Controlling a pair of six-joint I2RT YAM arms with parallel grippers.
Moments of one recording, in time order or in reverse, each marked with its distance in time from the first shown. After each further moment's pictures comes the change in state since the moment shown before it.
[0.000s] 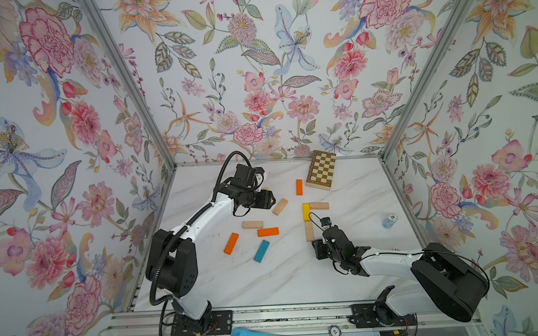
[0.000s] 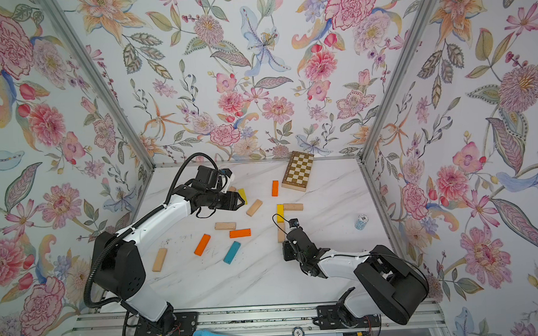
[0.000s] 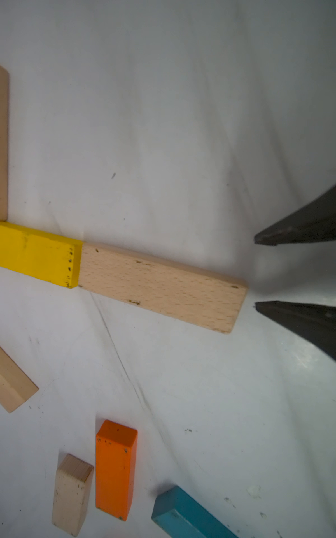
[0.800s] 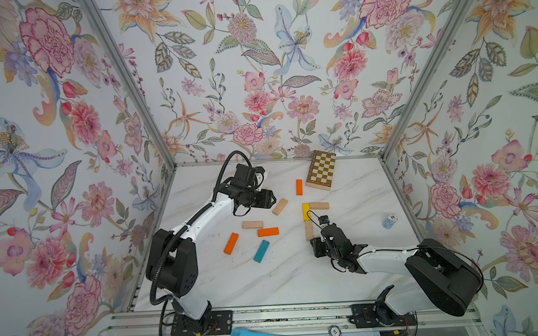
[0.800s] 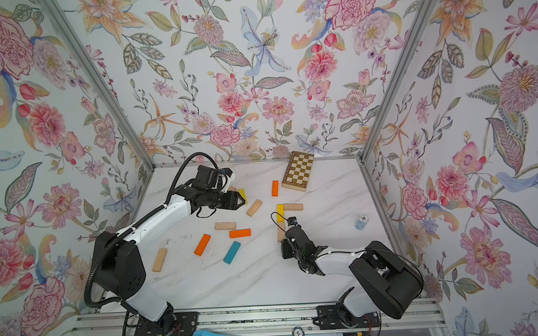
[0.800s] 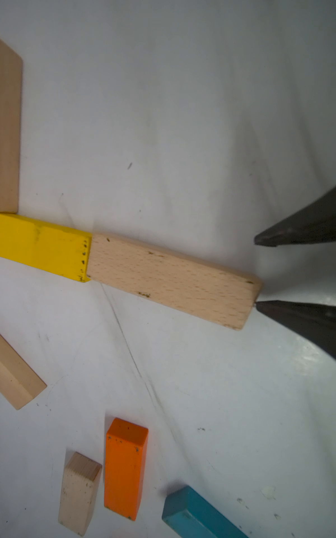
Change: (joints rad) left arm 0.001 0.003 0.000 0.019 0.013 0.000; right arm -0.008 0.044 0.029 0.021 -0.005 -0.011
